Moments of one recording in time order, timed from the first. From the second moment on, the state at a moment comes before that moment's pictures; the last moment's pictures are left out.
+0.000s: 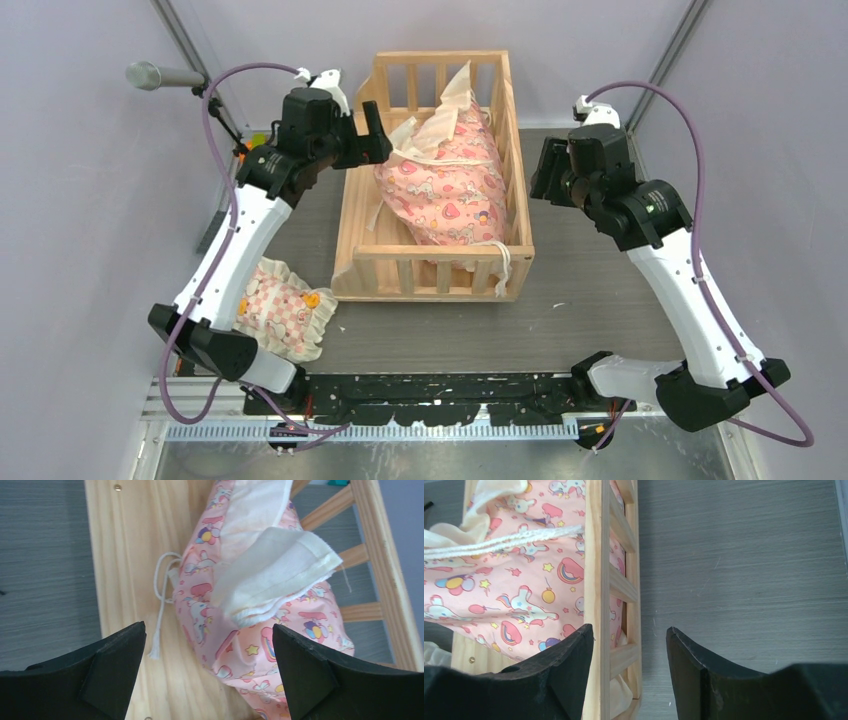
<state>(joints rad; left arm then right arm) -0.43 1.46 1.76 -0.76 -0.06 -0.38 0.46 1.21 1.62 -0.98 0.33 0.42</state>
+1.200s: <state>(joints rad) -0.36 1.59 2.06 -0.88 0.14 -0.30 0.49 1.23 1.65 -0.90 -0.06 0.36</state>
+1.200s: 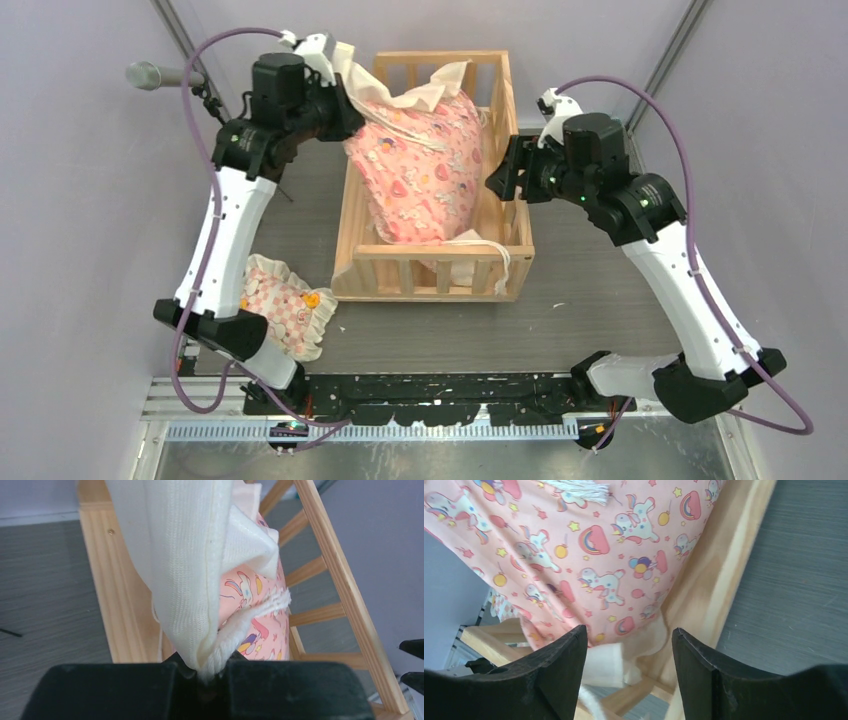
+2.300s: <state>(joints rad) -0.21 1.36 1.79 -0.74 0.32 -0.23 0.59 1.84 2.35 -0.82 0.31 0.69</state>
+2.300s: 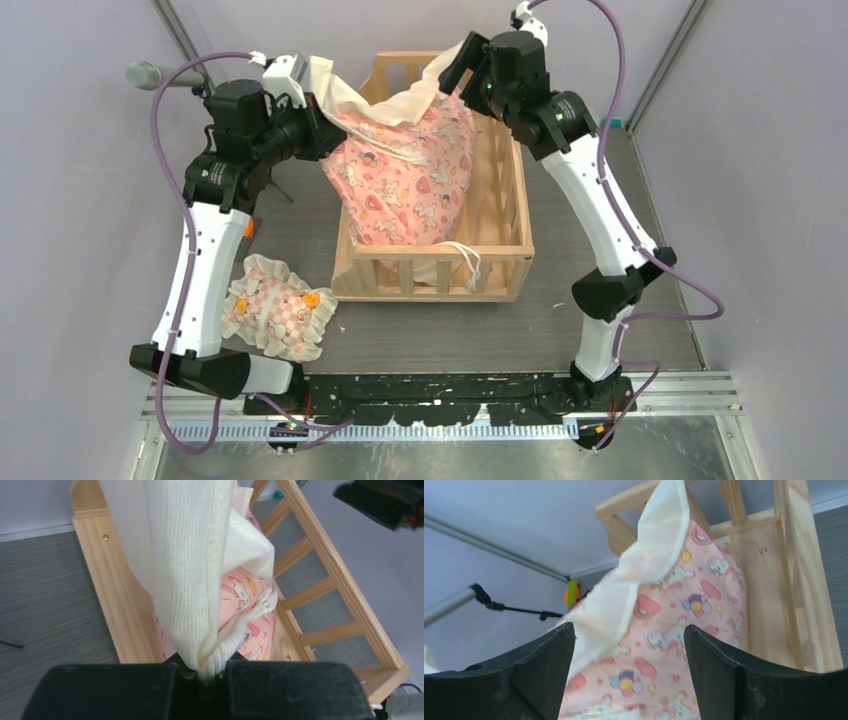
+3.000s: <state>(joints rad) -0.31 1.31 1.72 -0.68 0.47 -0.15 0.54 2.11 2.50 -0.91 0.10 0.85</state>
